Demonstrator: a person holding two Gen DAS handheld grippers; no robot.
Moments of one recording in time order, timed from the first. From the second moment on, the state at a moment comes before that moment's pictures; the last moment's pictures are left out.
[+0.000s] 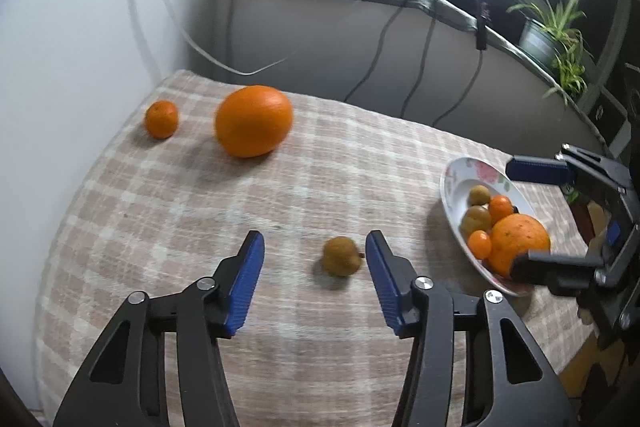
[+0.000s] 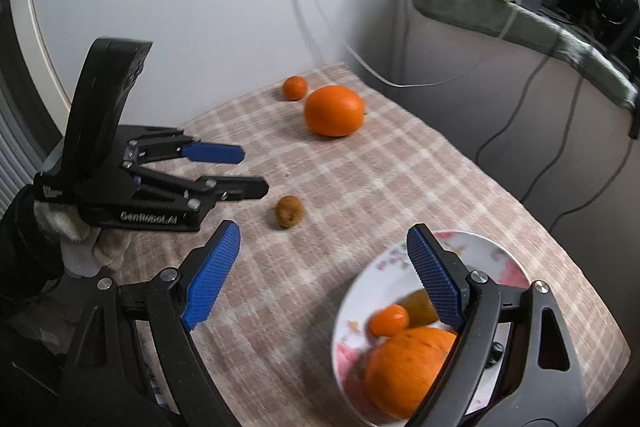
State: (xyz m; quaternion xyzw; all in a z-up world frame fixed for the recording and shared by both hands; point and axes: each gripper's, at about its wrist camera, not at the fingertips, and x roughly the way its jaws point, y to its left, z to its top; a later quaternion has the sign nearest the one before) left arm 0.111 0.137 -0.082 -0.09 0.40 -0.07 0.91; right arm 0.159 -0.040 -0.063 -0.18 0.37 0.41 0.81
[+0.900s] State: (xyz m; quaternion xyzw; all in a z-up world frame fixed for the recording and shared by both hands) left arm 0.165 0.226 -0.087 -0.09 0.39 0.03 0.91; right arm 0.179 0.025 -0.106 -0.21 0.43 0.42 0.77
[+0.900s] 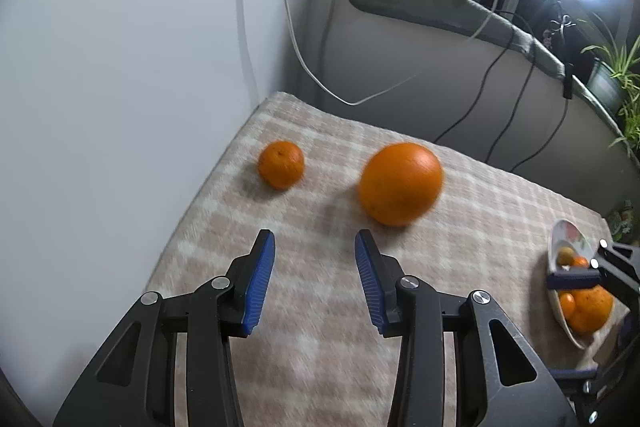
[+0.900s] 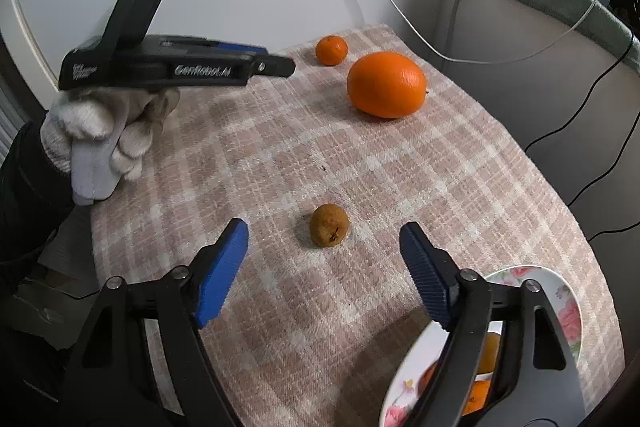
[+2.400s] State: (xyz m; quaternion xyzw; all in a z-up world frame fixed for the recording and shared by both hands) left arm 0.253 0.237 -0.123 -0.03 0.42 0.05 0.90; right arm 0.209 0.052 -0.139 -0.23 0.48 0.42 0.73
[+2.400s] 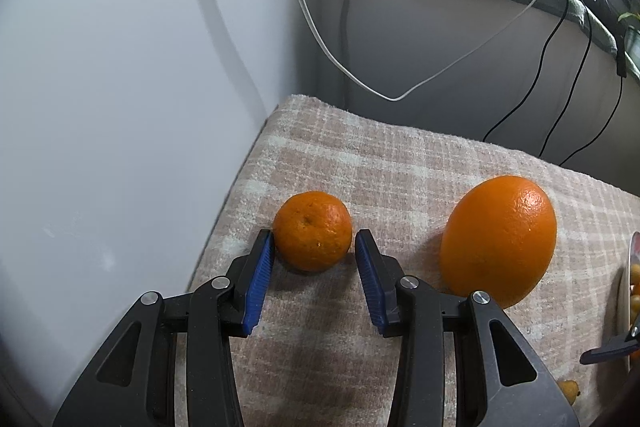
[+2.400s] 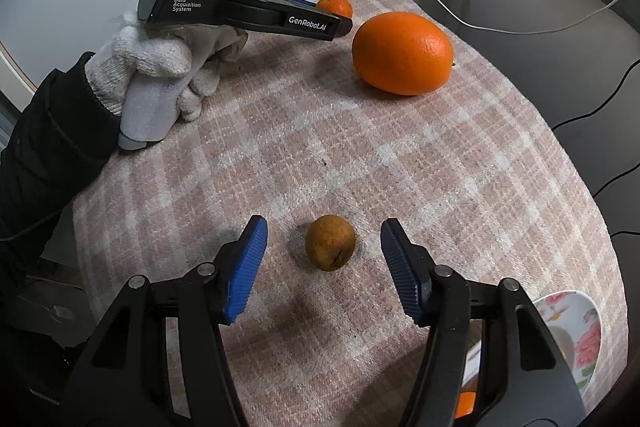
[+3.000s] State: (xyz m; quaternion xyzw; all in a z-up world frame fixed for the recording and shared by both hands) left arm 0.248 0.241 -0.122 -0.03 0.41 0.05 0.91; right arm 0.215 0.053 -0.151 -0.23 0.50 0.41 0.73
